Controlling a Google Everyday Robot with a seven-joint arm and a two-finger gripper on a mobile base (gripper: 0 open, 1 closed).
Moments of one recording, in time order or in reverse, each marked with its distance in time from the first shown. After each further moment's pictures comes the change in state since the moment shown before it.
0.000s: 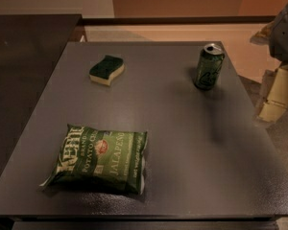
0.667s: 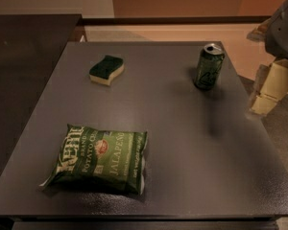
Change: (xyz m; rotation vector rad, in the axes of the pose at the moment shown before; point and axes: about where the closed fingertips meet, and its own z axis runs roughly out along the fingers) arm -0.006 -0.015 0.008 0.012 -0.054 0.022
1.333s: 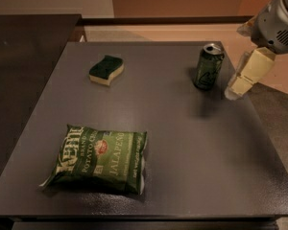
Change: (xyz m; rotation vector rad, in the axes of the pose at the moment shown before) arm -0.013 -0.051 0.032 0.009 -0.150 0.090
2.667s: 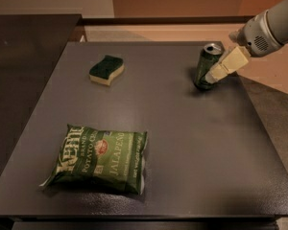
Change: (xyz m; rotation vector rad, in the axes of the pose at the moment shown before) arm -0.002 -0.074 0.070 0.000 -0.239 0.213
